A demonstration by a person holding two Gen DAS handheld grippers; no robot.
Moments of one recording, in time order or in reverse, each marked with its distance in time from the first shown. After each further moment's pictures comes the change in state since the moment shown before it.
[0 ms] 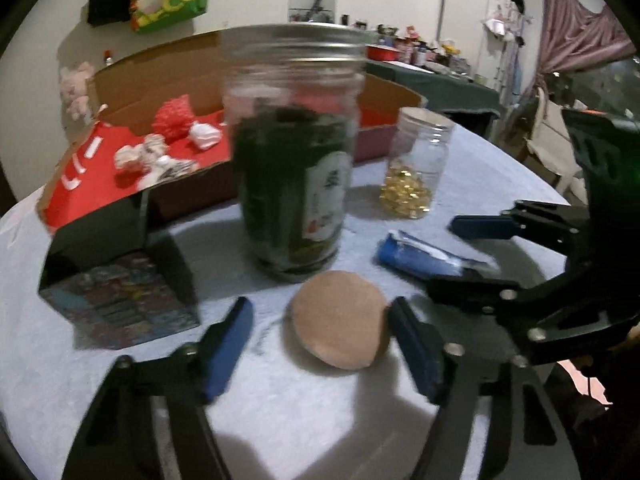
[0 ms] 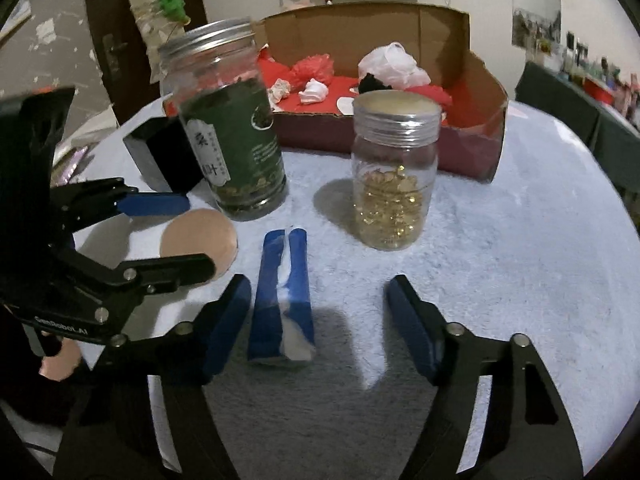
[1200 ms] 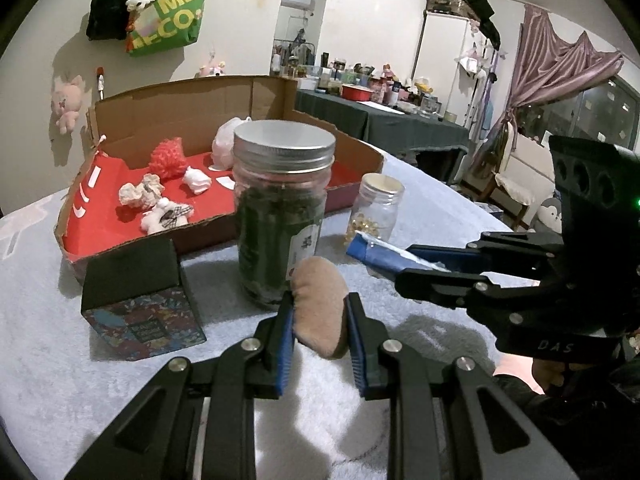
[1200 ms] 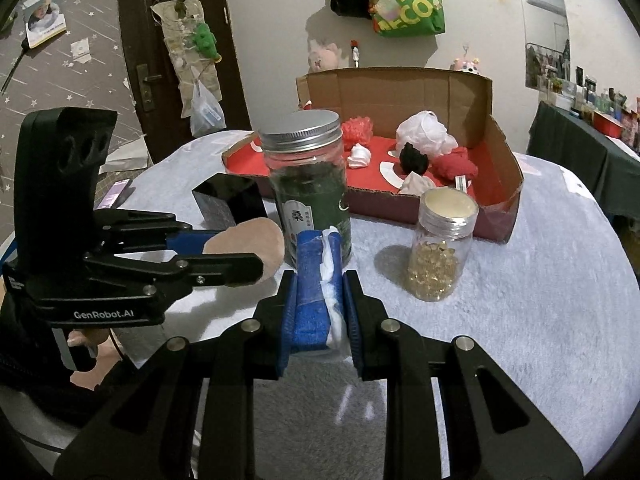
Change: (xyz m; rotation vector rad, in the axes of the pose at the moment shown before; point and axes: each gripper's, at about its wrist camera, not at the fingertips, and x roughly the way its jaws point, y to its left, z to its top) left arm -0.045 0.012 0.008 -0.033 -0.124 -0.109; right arm -0.049 0.037 0.020 -0.015 -0.152 0.077
